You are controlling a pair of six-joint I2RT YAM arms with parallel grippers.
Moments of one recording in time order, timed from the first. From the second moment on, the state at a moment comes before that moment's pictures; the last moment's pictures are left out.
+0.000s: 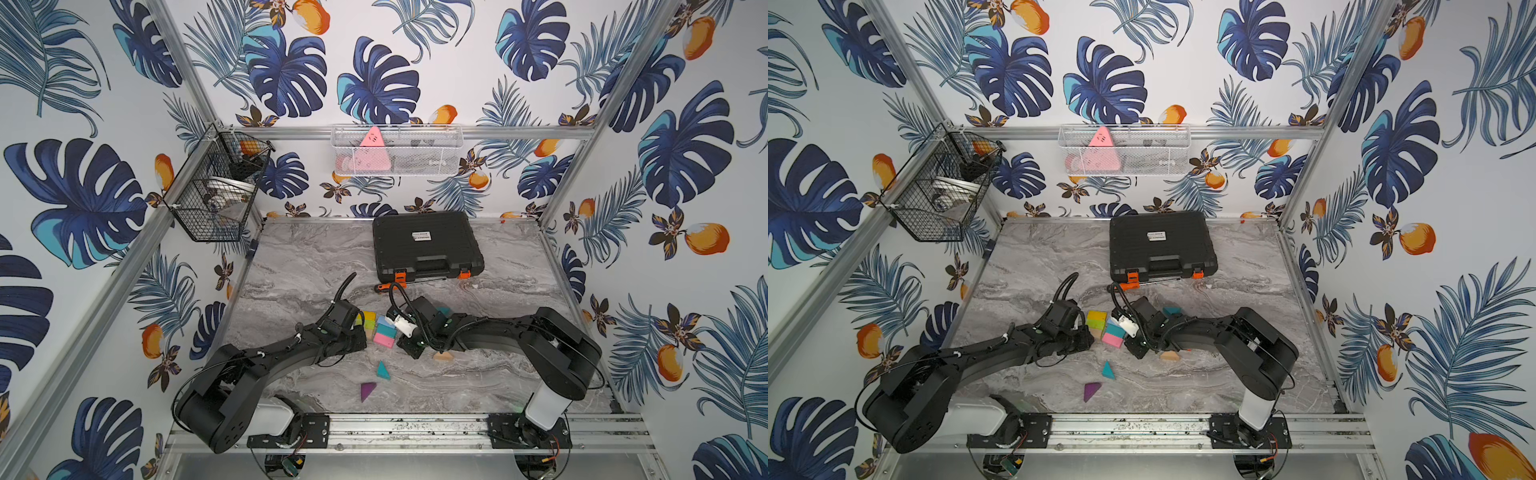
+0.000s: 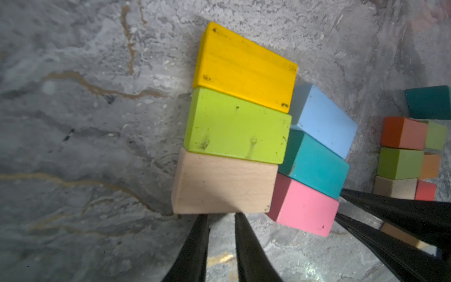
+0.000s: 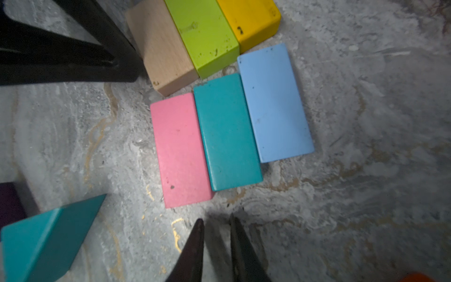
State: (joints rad) left arm -0.48 1.35 0.52 -0.21 0.09 -0.74; right arm 0.88 1.74 0.86 -0.12 -0.15 -0.05
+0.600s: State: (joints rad) left arm -0.48 1.28 0.51 -0.30 0.05 -0.70; right arm 0.87 1.81 0.94 -0.12 -0.10 -0.12
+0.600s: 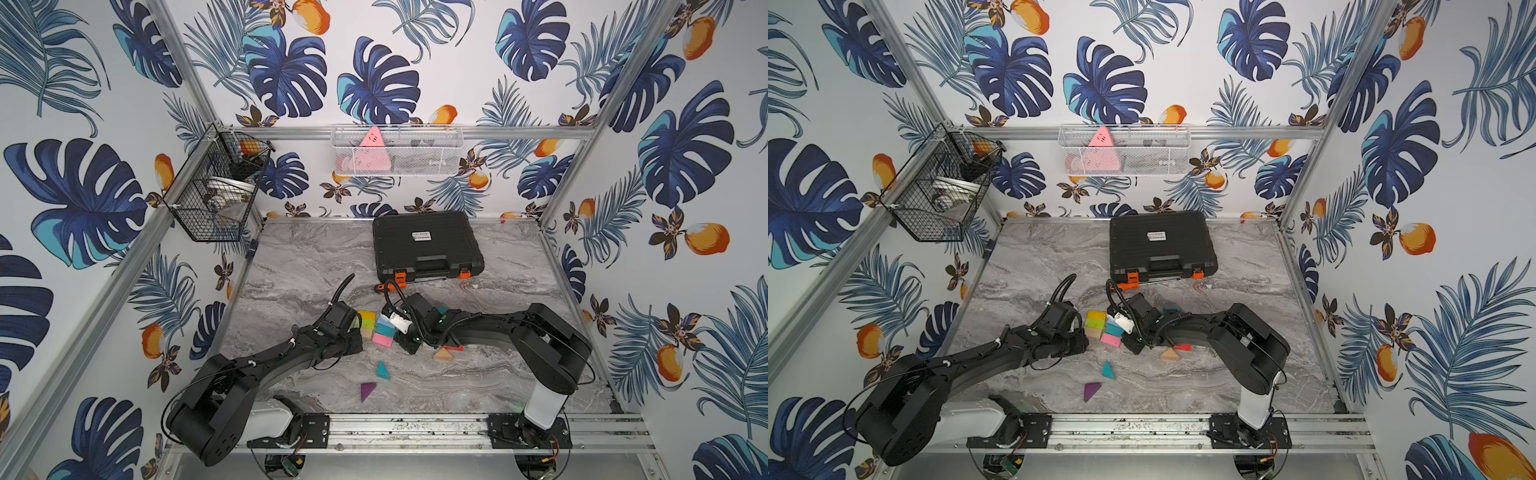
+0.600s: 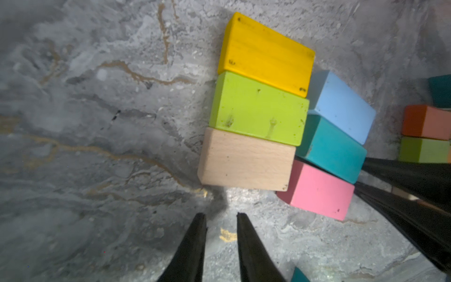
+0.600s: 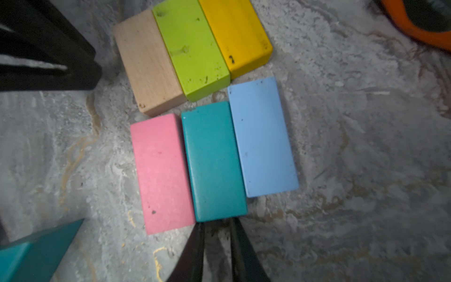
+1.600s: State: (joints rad) left arm -0.54 1.23 0.45 -0.25 0.12 -0.71; right arm 0.82 1.81 0.95 -0.15 -0.09 -0.20
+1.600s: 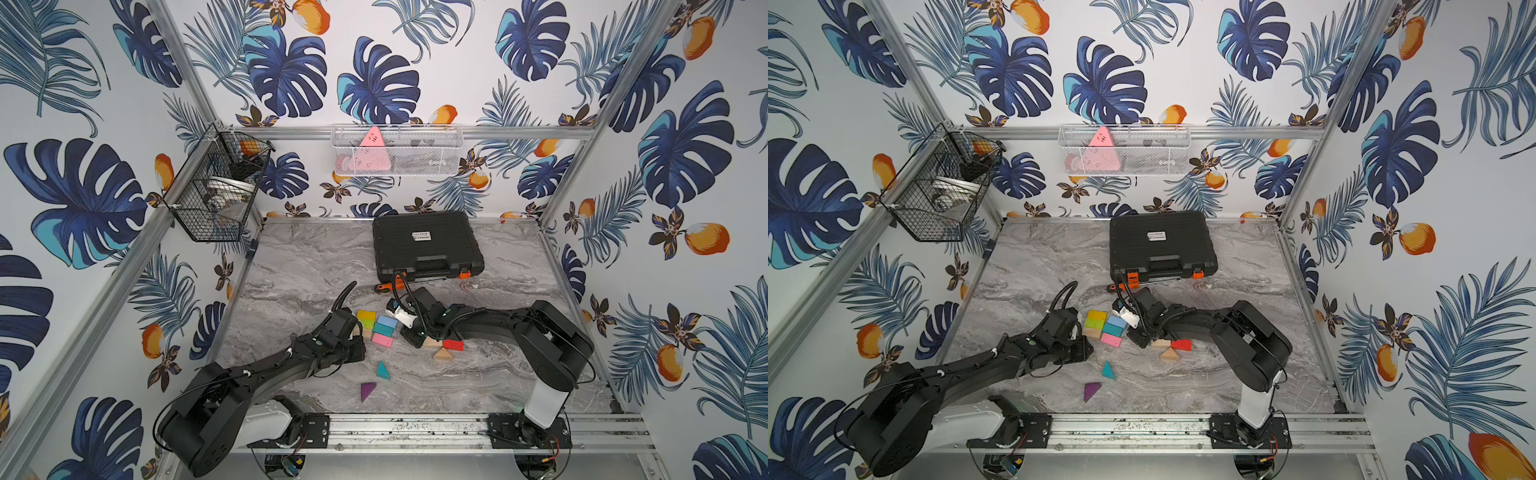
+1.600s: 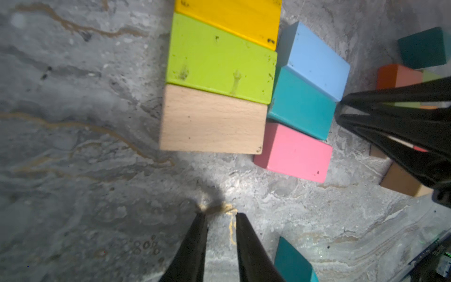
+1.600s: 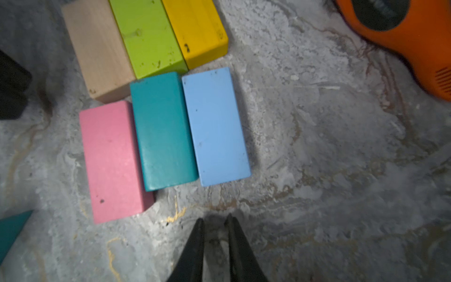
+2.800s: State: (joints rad) left arm -0.55 1.24 0.47 -0.29 0.04 -0.70; right arm 0.84 1.72 0.88 -0.21 -0.25 -0.12
